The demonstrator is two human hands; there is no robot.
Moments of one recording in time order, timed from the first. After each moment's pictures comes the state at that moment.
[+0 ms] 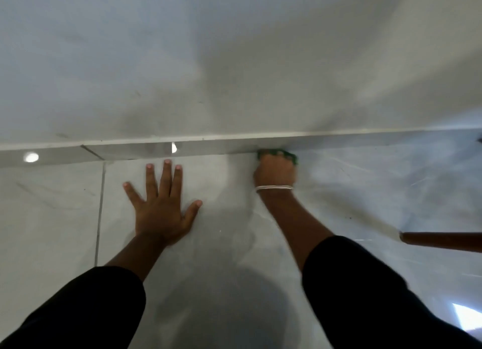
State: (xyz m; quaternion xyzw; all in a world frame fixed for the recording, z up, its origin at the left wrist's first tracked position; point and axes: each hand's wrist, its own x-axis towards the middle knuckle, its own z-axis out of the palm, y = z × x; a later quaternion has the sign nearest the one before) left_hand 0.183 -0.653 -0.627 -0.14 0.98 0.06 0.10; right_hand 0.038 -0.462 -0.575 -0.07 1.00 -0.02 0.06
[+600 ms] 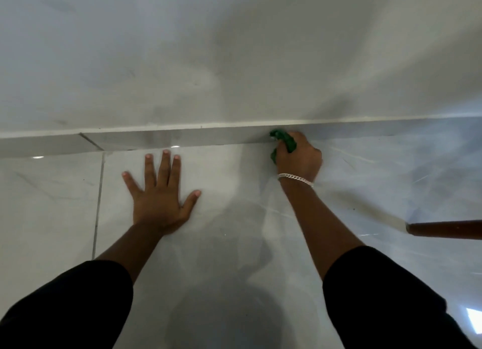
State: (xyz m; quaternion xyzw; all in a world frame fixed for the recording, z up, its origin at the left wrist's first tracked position) left_hand 0.188 -0.657 -0.635 -0.13 0.98 0.05 0.10; right_hand 0.044 -0.424 -0.558 0.06 0.95 -0.29 -0.10
